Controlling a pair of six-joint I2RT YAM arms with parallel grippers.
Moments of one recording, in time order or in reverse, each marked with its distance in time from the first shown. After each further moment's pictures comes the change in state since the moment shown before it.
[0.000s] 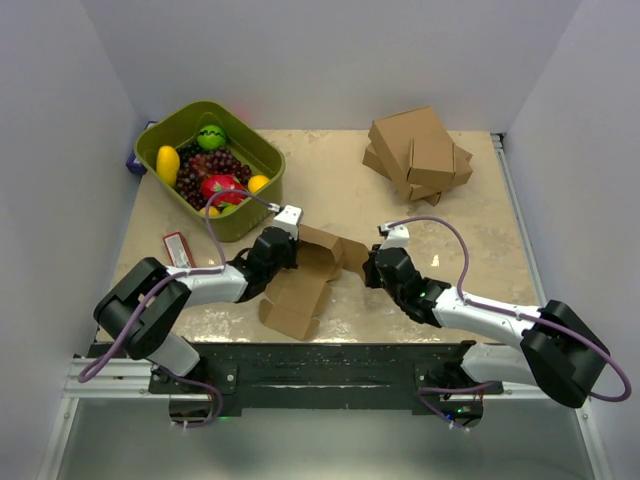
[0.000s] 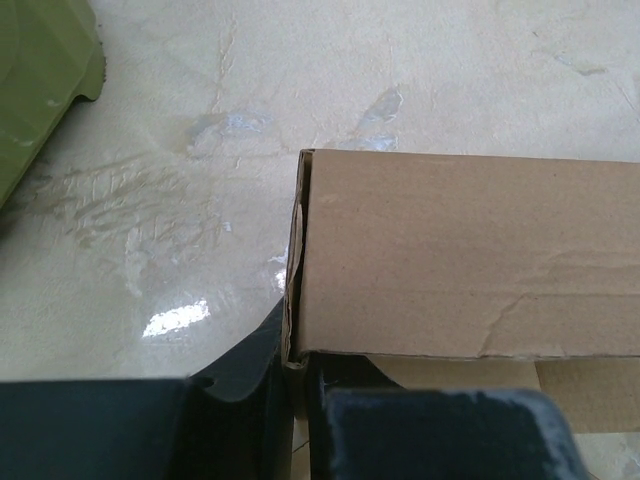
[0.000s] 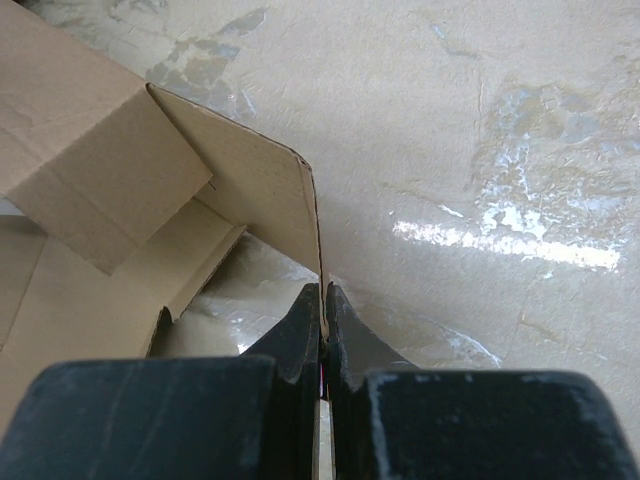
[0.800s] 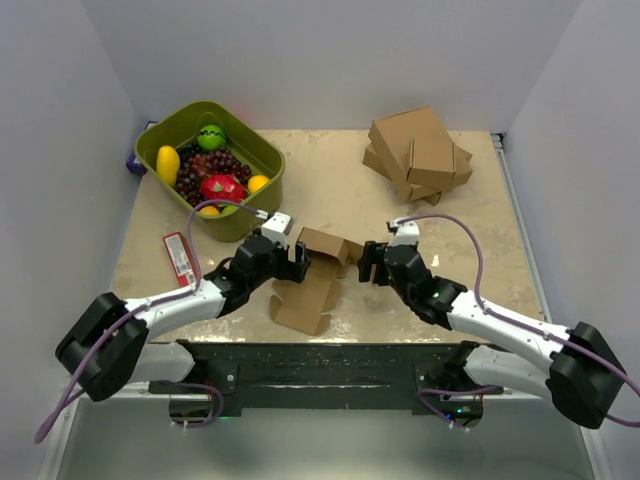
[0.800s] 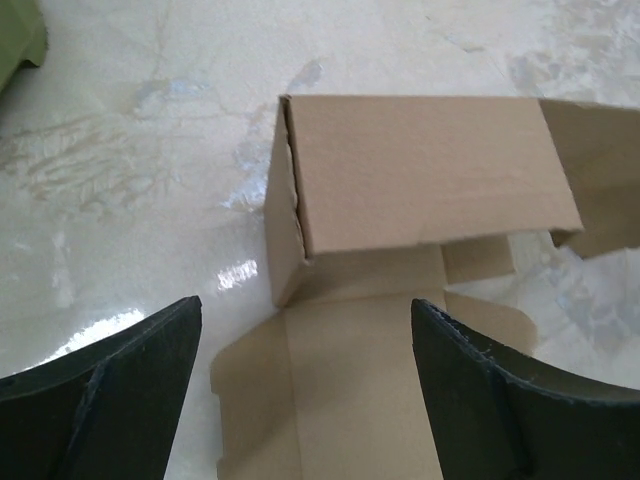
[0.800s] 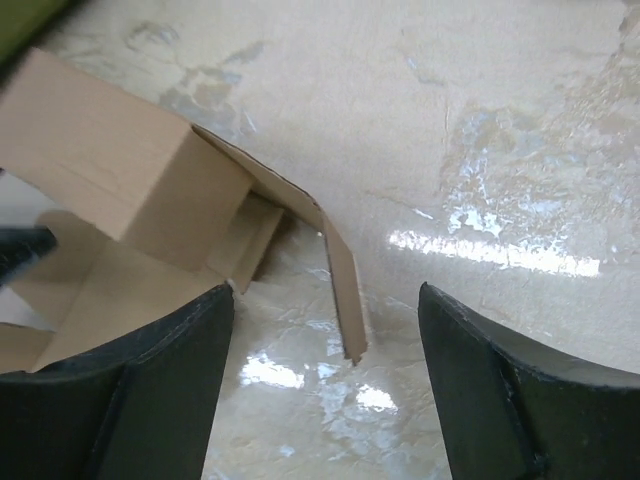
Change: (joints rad) left arm -0.010 -0.252 -0.090 -0.119 0.144 -0.070; right arm 0.001 -0.133 0.037 -0.161 0.021 -0.016
